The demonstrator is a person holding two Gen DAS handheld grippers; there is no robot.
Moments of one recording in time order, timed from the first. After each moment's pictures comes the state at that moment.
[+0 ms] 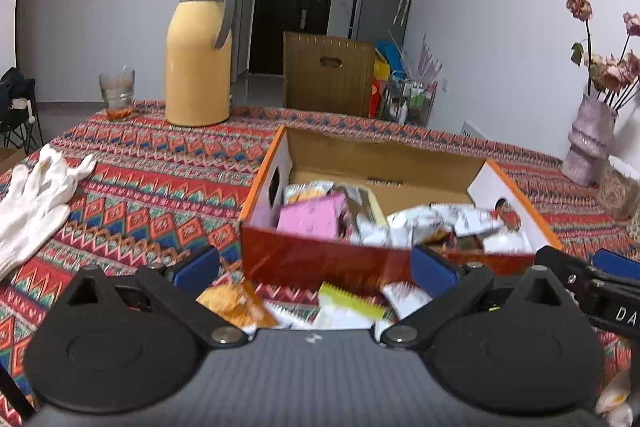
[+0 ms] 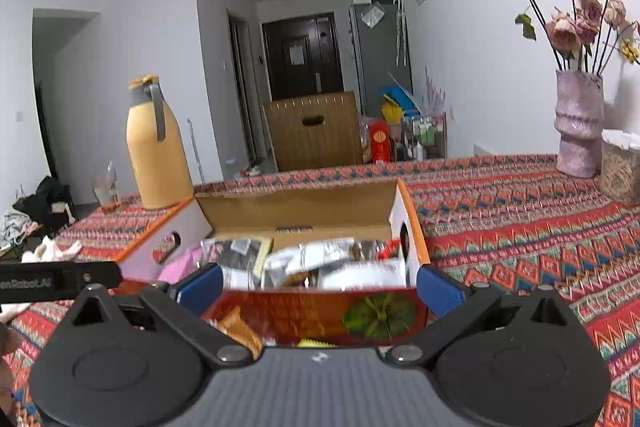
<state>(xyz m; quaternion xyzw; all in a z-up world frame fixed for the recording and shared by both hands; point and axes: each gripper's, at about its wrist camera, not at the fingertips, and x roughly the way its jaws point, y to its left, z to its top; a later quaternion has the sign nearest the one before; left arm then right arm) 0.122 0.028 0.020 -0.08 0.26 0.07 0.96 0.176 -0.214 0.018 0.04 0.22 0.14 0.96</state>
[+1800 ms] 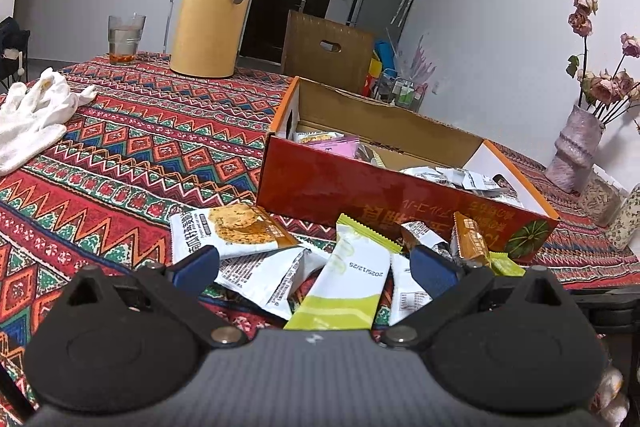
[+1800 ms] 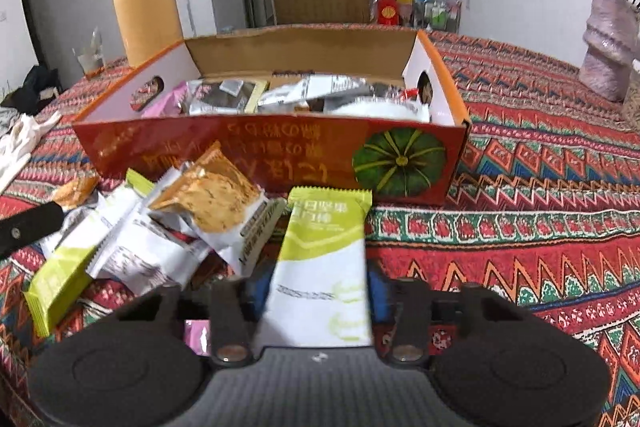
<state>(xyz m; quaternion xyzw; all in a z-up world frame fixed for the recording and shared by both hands) 0.092 0.055 -0.031 -0.15 0.26 0.04 0.95 0.195 -0.191 -0.032 -0.03 0.41 0.14 0.90</state>
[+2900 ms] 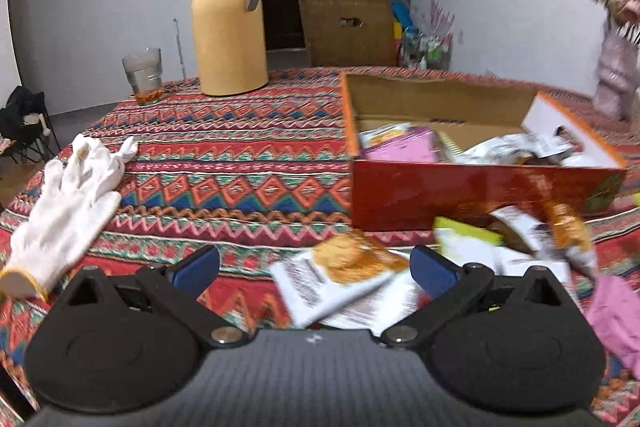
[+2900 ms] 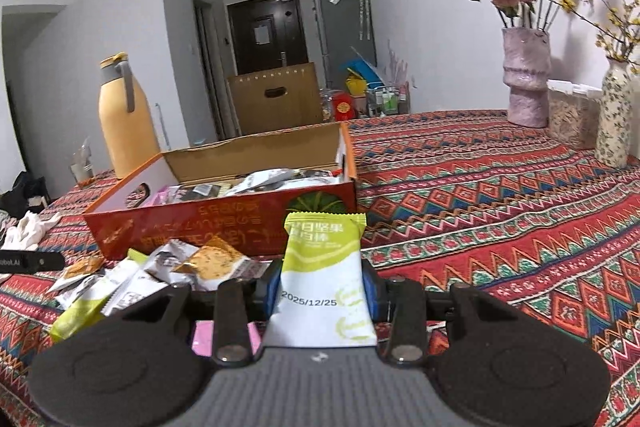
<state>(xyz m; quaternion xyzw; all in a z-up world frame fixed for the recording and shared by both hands) 0.122 0.094 -0.015 -0.01 0.32 0.09 0.94 0.122 -0.257 -0.015 0.06 0.25 0.08 0.96</state>
